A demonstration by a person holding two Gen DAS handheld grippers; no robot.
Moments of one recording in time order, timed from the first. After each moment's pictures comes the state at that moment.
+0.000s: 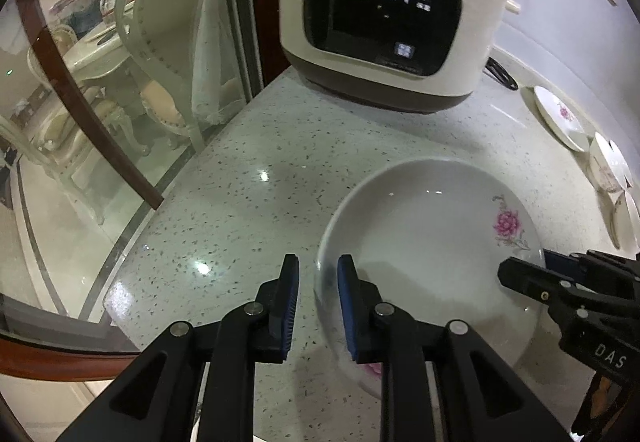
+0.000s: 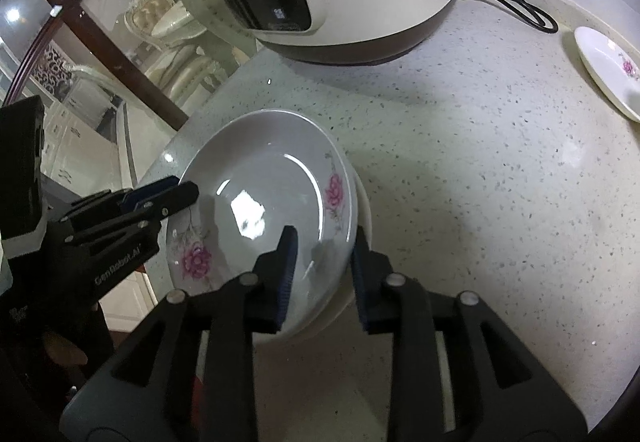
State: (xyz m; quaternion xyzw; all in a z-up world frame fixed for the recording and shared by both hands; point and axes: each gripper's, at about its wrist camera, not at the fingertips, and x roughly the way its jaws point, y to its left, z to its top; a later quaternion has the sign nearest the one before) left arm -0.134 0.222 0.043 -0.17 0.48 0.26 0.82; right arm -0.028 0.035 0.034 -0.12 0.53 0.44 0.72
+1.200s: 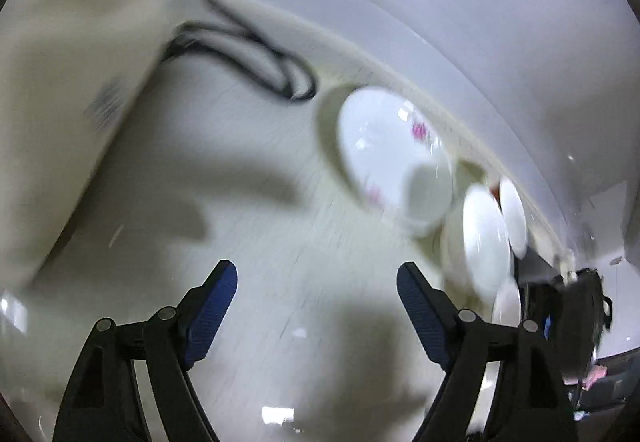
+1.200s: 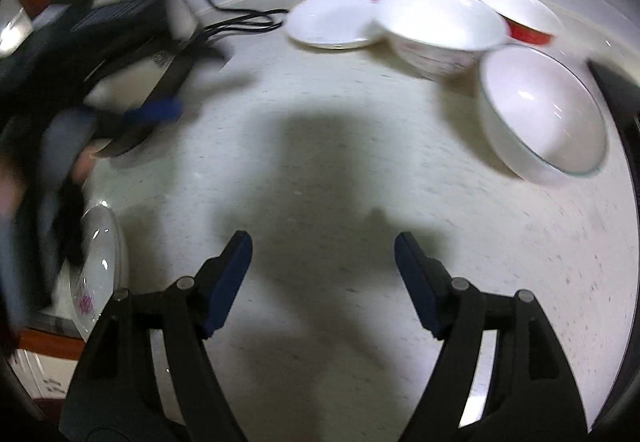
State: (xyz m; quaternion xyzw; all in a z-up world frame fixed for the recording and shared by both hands) left arm 0.167 0.120 0.049 -0.27 0.52 0.03 0.81; right arm 0.034 -0.155 0.036 0.00 0.54 0.20 0.81
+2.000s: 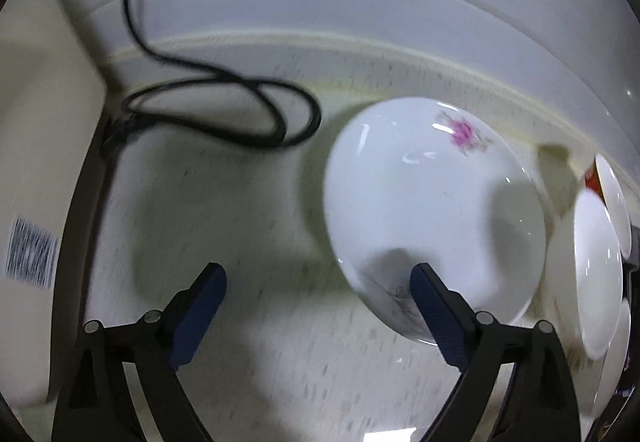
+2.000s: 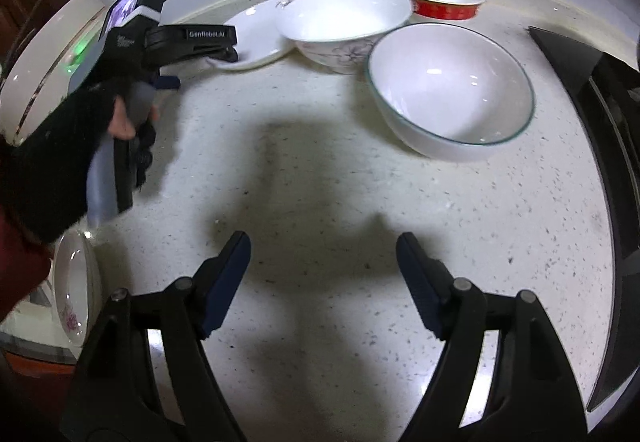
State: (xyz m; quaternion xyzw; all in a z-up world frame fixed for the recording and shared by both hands) left arm 0.205 0.086 0.006 -0.10 0.53 0.09 0.84; right arm 0.039 -0.200 0.039 0.02 0.55 0.15 0.82
